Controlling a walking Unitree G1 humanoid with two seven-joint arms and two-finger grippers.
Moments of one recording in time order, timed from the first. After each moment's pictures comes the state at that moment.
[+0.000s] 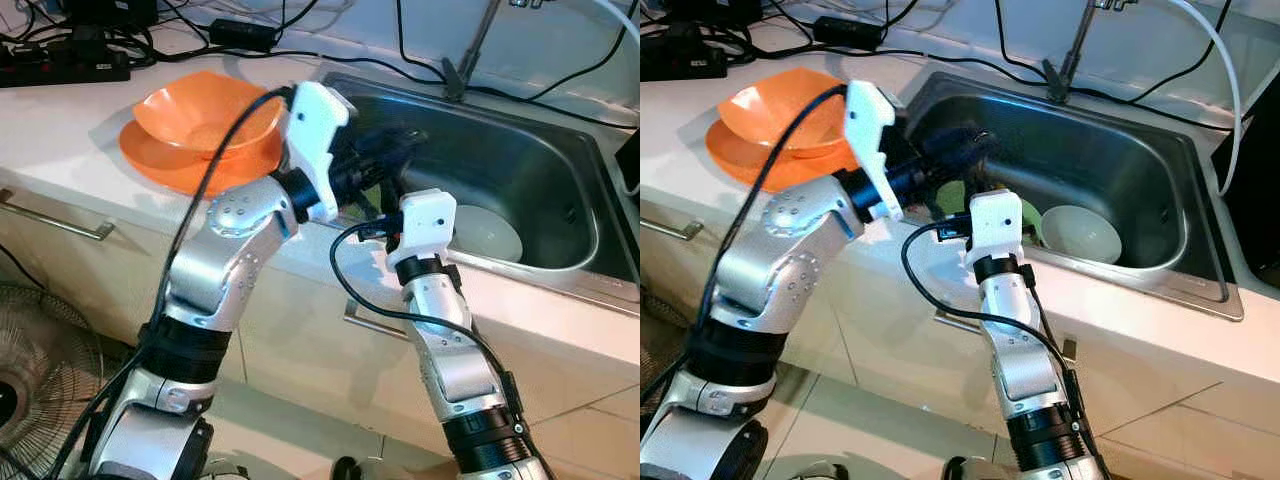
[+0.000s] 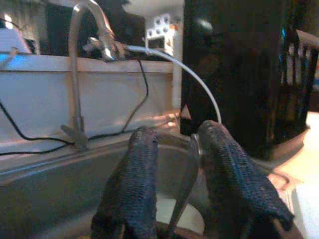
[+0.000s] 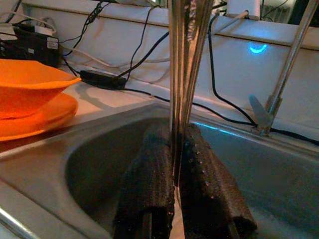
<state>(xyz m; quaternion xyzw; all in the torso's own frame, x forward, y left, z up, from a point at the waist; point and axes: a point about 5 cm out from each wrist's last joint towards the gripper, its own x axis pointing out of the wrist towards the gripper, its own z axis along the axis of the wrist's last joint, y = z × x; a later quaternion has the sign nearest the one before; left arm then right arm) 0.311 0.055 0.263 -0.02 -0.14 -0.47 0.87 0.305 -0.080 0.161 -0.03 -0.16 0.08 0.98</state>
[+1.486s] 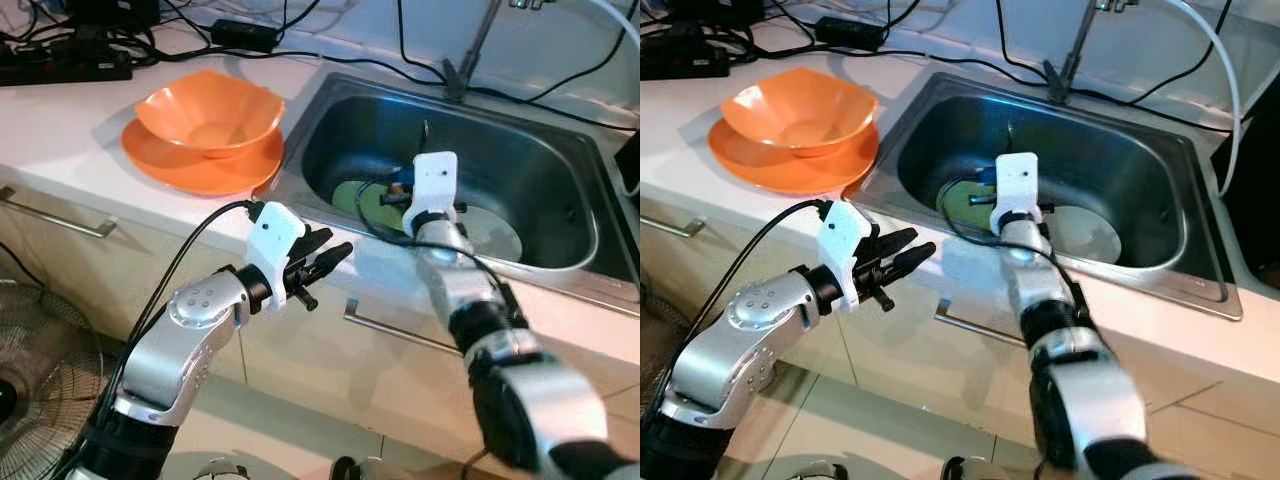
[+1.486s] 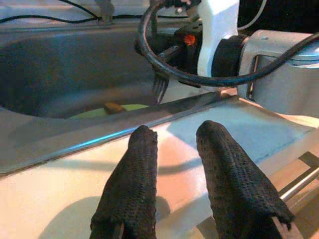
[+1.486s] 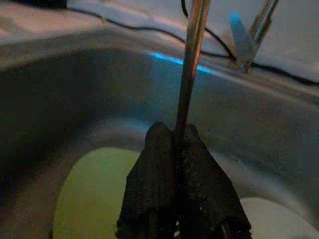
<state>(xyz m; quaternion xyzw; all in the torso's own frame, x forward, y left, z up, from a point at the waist) 0.276 0.100 0.169 0.06 0.03 -0.41 0.91 0.389 -0.119 0.144 -0.05 0.00 0.00 1.00</state>
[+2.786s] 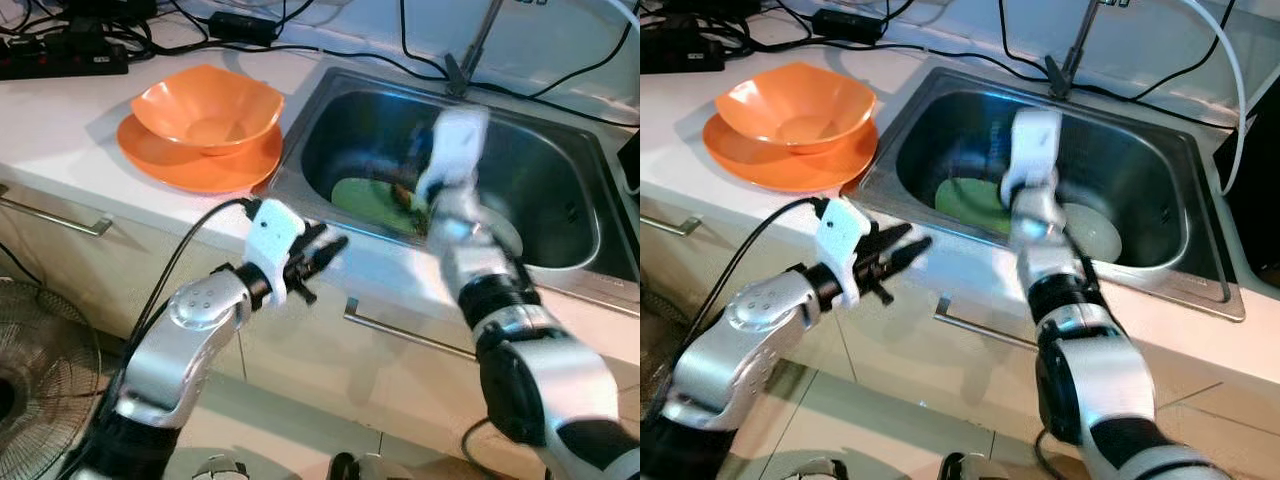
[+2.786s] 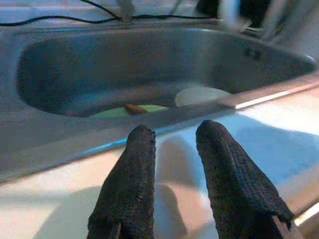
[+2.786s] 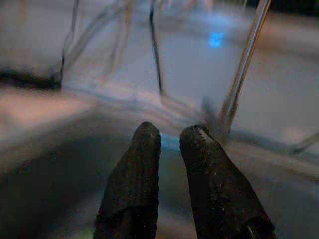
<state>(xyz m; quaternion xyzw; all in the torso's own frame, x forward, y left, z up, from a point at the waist) 0.282 0.100 0.169 0.06 0.02 -0.36 0.93 0.395 -0.128 0.209 -0.03 -0.16 -0.01 0.99</state>
